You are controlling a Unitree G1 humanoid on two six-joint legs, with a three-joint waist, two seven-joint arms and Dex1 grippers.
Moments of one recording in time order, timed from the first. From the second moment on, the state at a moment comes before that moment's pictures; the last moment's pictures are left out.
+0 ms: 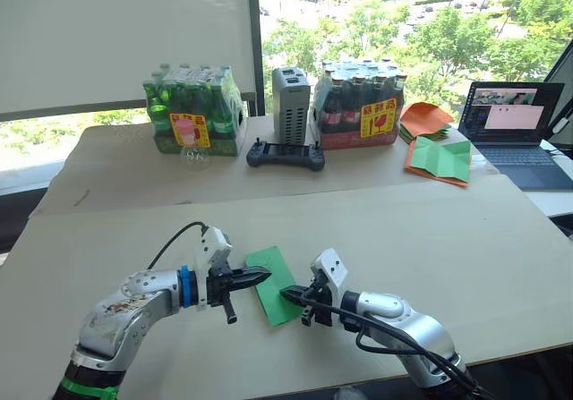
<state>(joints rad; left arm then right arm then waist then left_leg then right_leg) -0.17 0.59 -0.05 -0.33 -0.52 0.71 -0.89 -0.19 -0.32 0.33 -0.32 0.39 0.74 0.56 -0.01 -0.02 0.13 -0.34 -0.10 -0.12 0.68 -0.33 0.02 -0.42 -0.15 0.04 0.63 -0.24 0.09</state>
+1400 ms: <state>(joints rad) -0.11 0.60 -0.22 -0.31 -0.31 0.54 -0.85 -0.56 -0.31 0.34 0.14 0.26 0.60 0.78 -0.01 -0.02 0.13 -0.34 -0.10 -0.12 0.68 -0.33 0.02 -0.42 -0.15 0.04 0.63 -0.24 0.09</state>
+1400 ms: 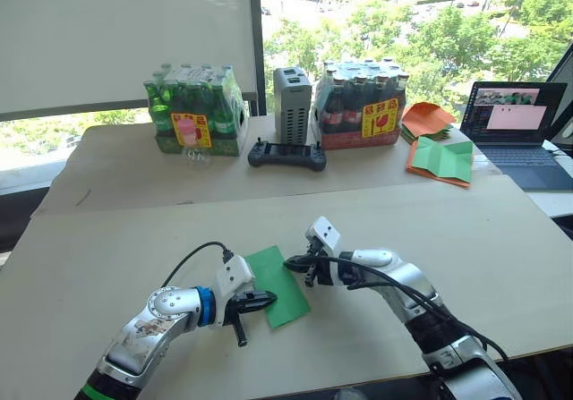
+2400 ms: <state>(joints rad) -0.11 0.60 -0.22 -0.32 -0.31 0.54 -0.84 -0.63 -0.23 0.32 0.30 0.18 0.47 0.83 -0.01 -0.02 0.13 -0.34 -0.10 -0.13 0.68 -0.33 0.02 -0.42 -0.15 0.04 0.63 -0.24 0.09</state>
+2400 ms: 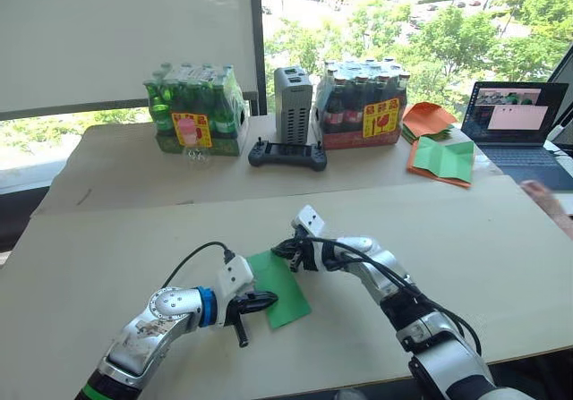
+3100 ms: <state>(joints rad) -0.11 0.61 -0.23 -0.31 -0.31 0.53 -0.85 -0.34 -0.43 0.31 -0.19 0.27 0.74 0.87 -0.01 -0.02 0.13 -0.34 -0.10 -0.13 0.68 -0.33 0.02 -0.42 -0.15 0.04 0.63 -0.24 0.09</state>
